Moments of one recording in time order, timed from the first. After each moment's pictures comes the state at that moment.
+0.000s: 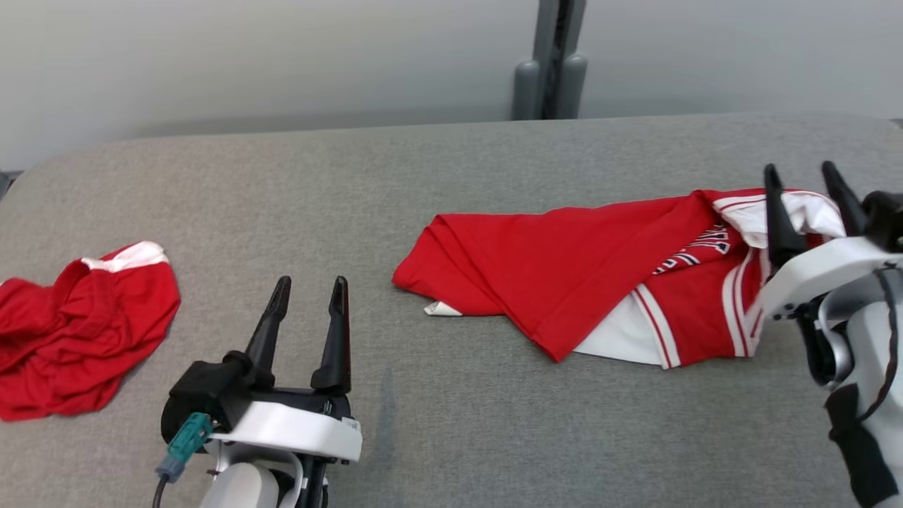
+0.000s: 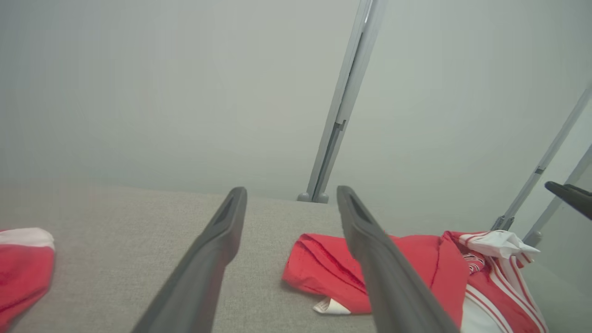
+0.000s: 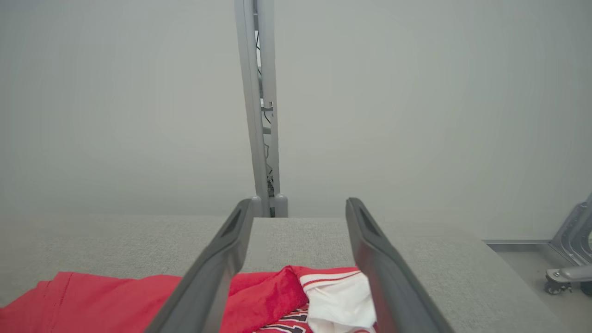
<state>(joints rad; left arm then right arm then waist) -0.13 0.05 -0.25 0.14 -0.39 0.06 -0.26 -0.64 -0.23 0.10 0.76 0.27 0.13 -0.25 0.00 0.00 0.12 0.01</state>
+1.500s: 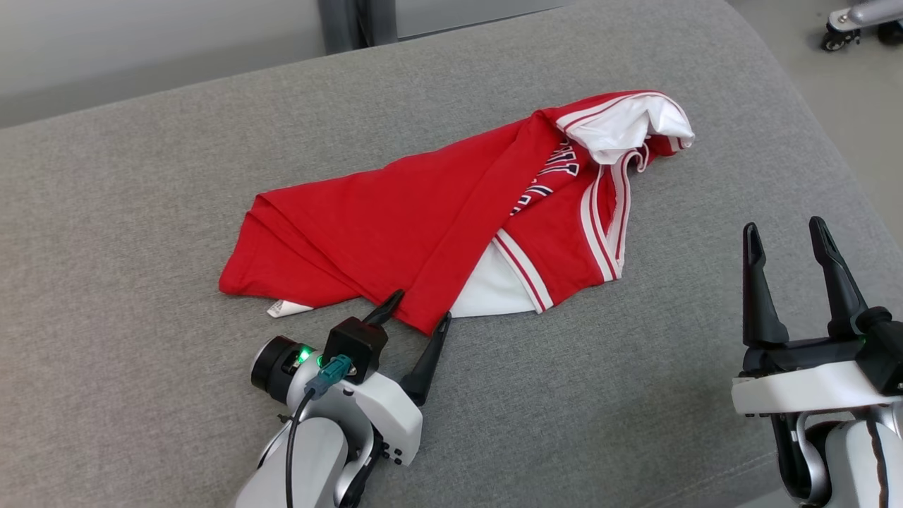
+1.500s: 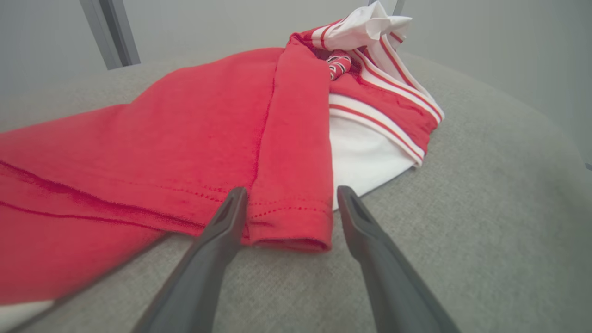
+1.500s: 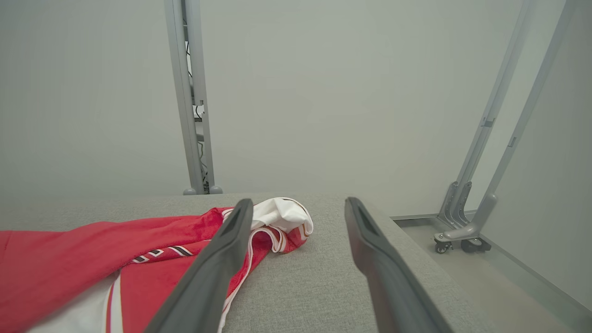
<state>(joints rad) -0.42 0.05 -0.55 0.60 -0.27 -0.04 -0.21 -0.19 -0.05 -0.03 0.08 0.10 0.13 -0.26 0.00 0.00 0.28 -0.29</state>
